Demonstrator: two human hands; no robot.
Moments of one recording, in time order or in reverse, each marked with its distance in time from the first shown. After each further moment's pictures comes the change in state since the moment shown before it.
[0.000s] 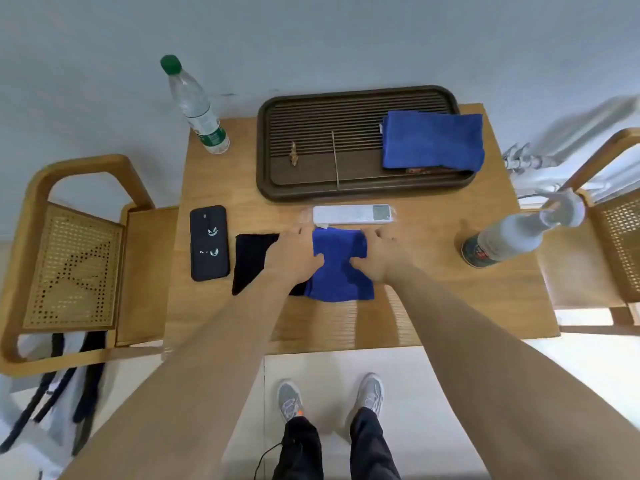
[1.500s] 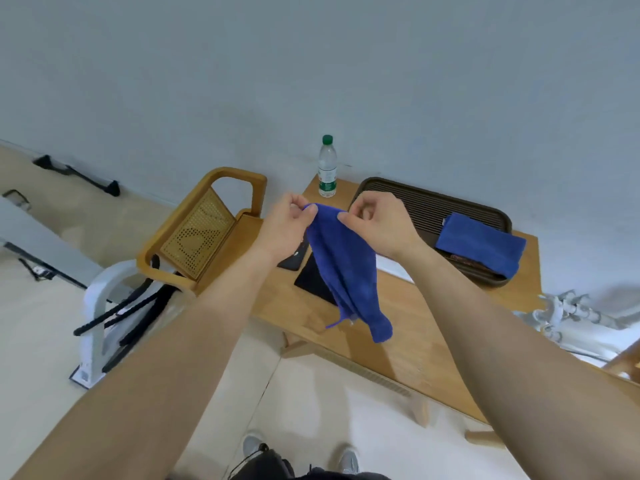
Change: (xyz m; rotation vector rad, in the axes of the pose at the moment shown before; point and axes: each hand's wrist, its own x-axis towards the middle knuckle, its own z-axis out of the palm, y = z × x) left_hand -0.225 0.022 -0.180 -0.968 0.686 -0.164; right_hand -0.171 -0.155 -0.139 0.332 0.168 -0.771
